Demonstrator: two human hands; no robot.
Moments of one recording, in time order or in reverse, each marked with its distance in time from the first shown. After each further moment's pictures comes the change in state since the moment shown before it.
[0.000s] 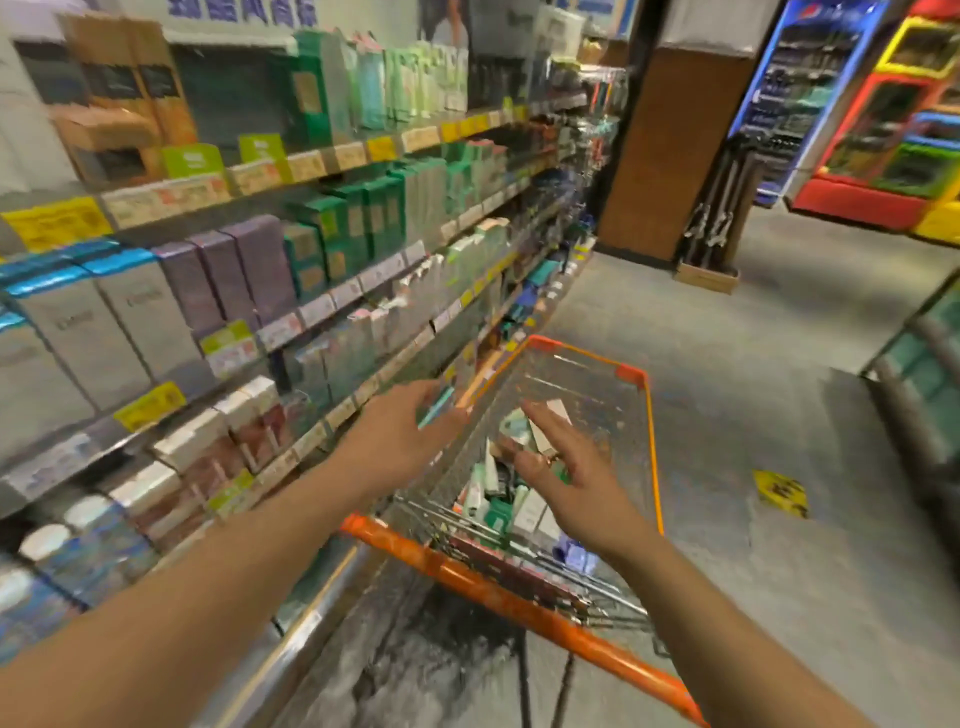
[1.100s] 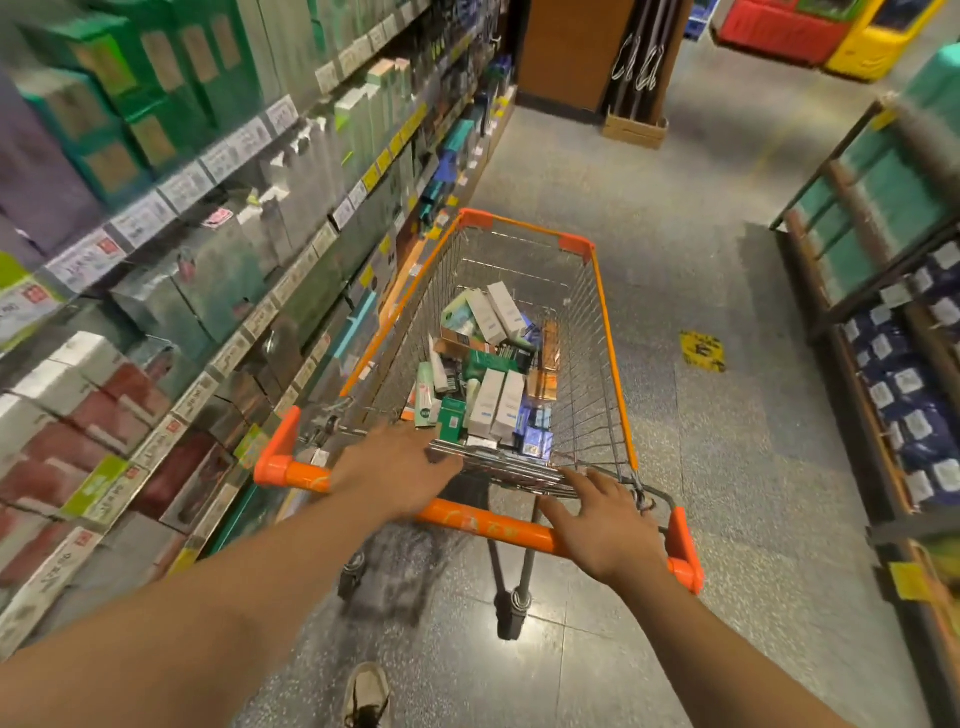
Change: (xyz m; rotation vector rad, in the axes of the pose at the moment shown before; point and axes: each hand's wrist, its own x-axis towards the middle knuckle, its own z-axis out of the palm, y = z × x) left_hand 0.071 -0.063 0.154 0.533 -0.567 -0.058; right_hand -0.058 0.139 0.026 -0.515 -0.204 0.876
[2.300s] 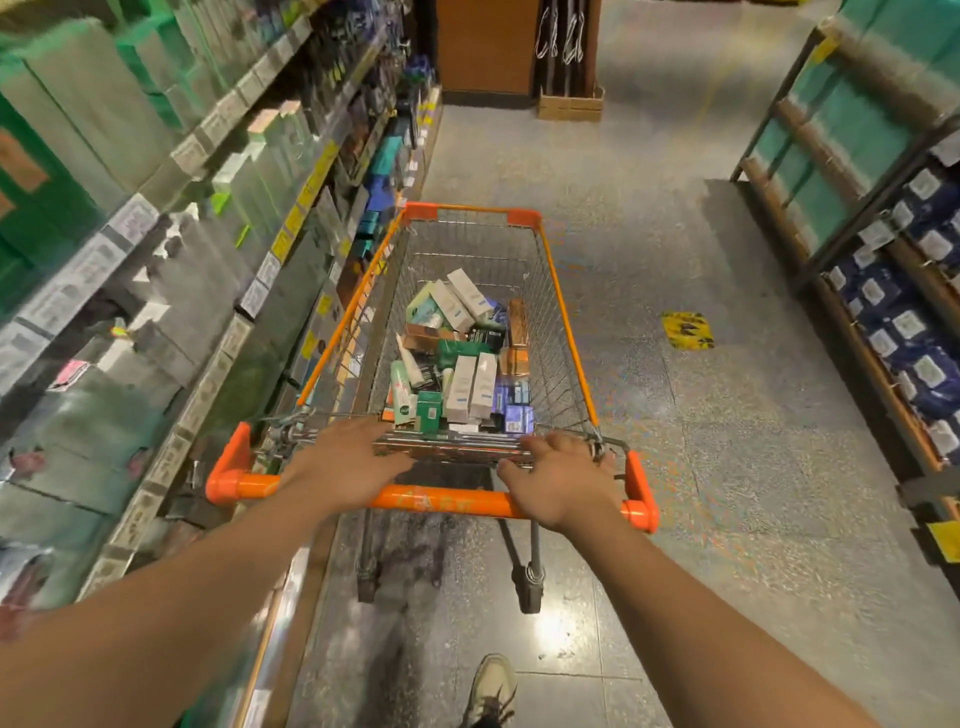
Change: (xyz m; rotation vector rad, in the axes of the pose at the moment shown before) left_hand 0.197 0.021 -0.105 -0.029 -0.026 0.038; right_hand 0.191 -0.034 -0.097 -0.001 0.000 0.021
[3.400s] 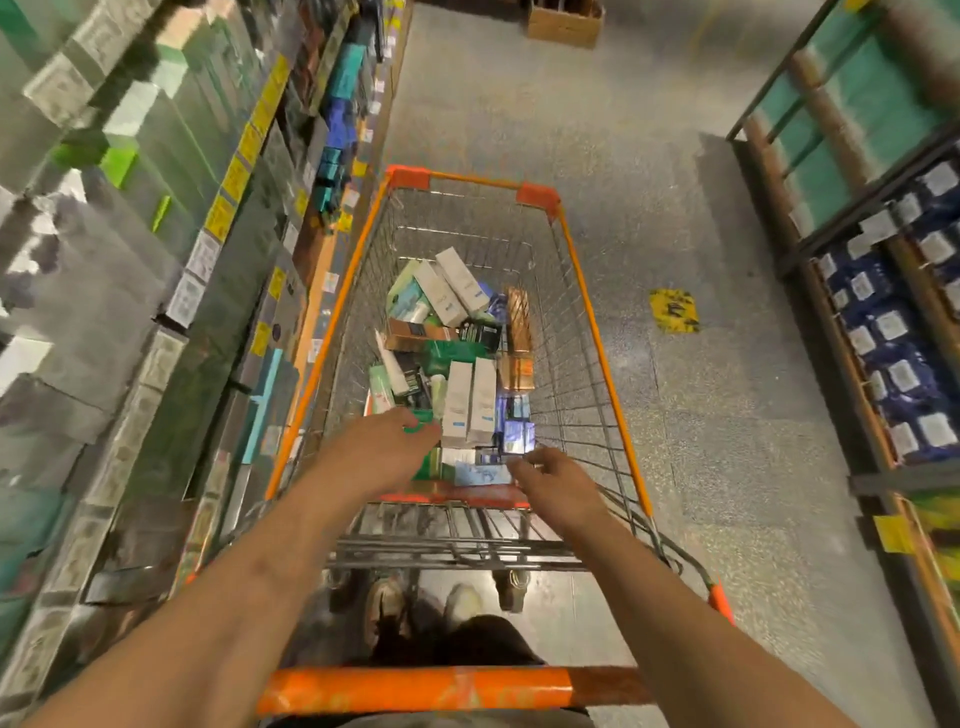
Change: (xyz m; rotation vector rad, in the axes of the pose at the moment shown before) left_hand 0.160 0.021 -0.070 -0.237 -0.213 -0.019; right_hand 0.156 -0.052 -0.012 0.658 -0.046 0.295
